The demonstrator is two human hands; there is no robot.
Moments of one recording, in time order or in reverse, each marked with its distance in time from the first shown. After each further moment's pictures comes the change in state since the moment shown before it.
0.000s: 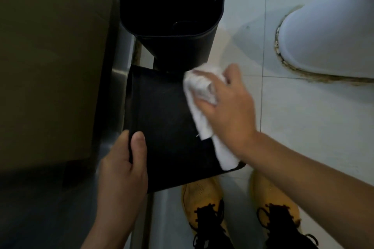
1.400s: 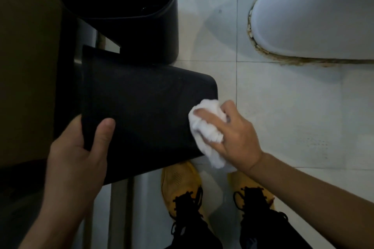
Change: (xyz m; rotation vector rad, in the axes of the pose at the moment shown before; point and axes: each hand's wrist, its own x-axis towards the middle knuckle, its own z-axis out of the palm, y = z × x) left_hand 0.010 0.010 -0.004 0.048 -0.137 -0.107; right_hand -0.092 0.079 -0.020 -0.050 -0.064 -0.260
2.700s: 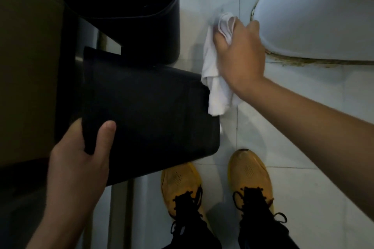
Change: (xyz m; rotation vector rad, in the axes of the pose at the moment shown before) left_hand -0.005 0.002 0.004 0.044 0.061 0.010; right_hand 0.147 0.030 -0.024 -0.108 0.054 0.689
